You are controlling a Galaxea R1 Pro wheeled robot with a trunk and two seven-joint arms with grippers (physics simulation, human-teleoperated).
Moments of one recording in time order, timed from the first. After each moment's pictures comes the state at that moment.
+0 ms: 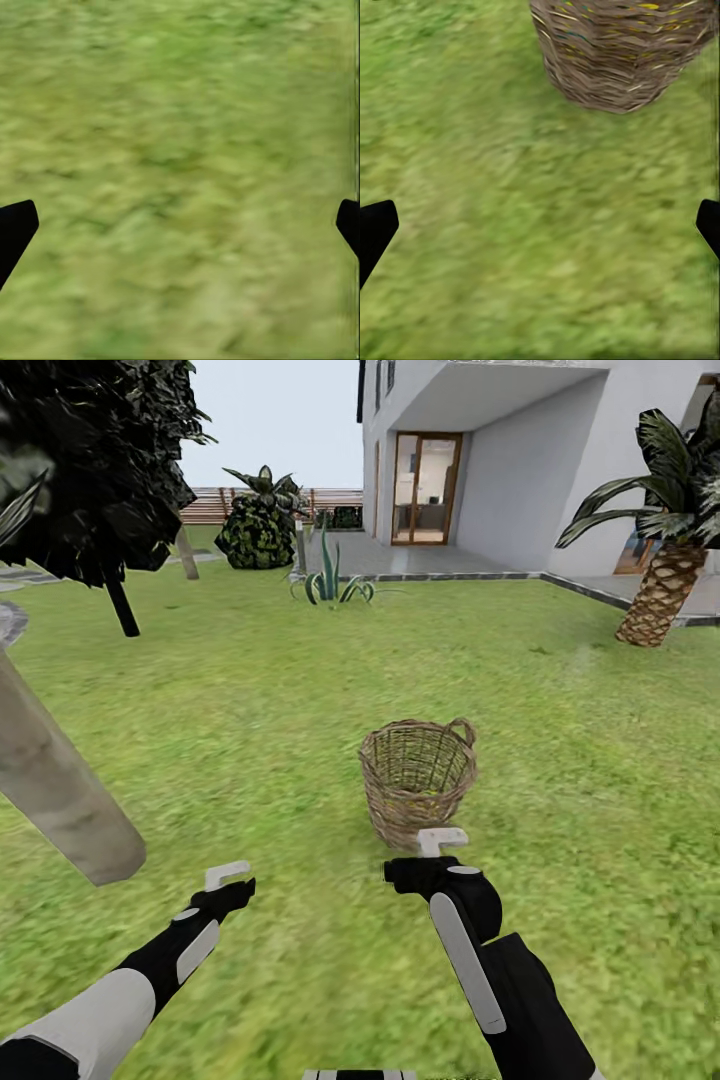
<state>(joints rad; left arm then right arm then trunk) -0.73 0.13 -0.39 -0.37 0.61 -0.02 0.13 -0.43 0.14 0.33 -1.58 -0.35 0.99 -0.48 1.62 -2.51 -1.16</state>
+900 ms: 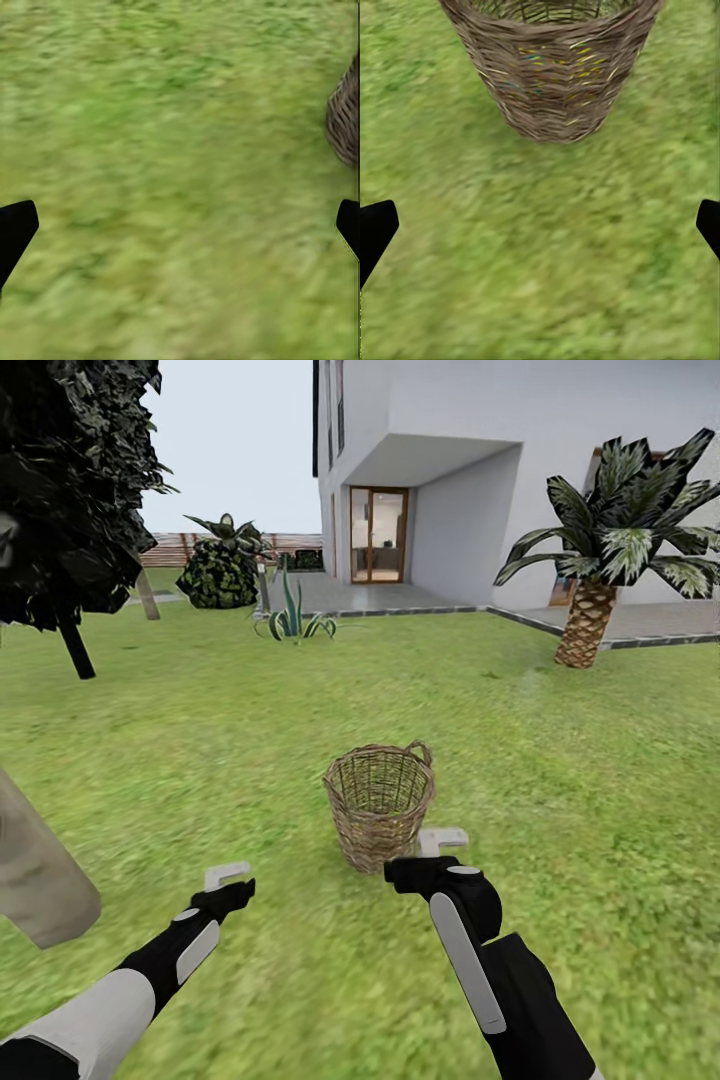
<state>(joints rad) -0.73 0.13 -0.39 -0.37 0.61 -0.02 0.13 -0.43 0.14 0.33 -1.58 -0.35 0.99 -0.48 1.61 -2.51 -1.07</state>
